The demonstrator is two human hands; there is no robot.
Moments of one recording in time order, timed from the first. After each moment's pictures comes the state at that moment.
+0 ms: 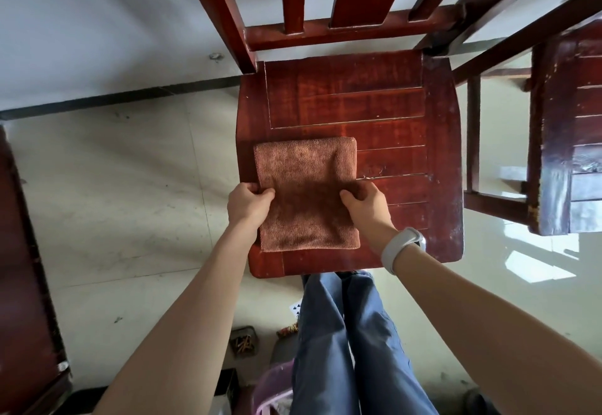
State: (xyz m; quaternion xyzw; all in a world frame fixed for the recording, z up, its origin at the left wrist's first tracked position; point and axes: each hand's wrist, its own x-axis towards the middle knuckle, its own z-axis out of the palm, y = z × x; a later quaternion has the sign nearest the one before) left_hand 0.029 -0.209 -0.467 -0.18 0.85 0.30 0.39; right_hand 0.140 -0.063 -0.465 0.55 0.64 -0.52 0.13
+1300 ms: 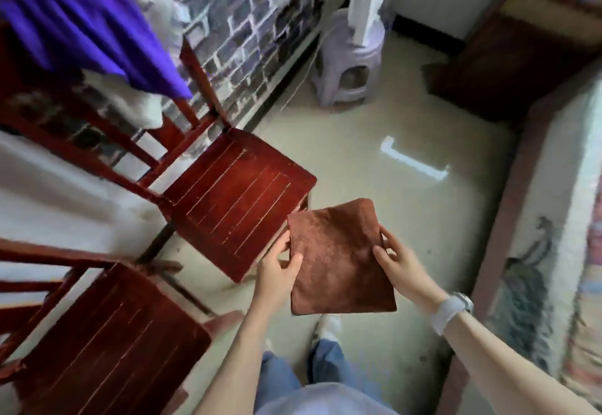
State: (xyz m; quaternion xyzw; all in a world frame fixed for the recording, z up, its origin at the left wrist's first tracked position) left_hand 0.477 0.177 -0.211 0.39 0.69 0.32 0.52; right_hand 0.691 0.210 -0.186 0.67 0.48 -0.53 -0.20
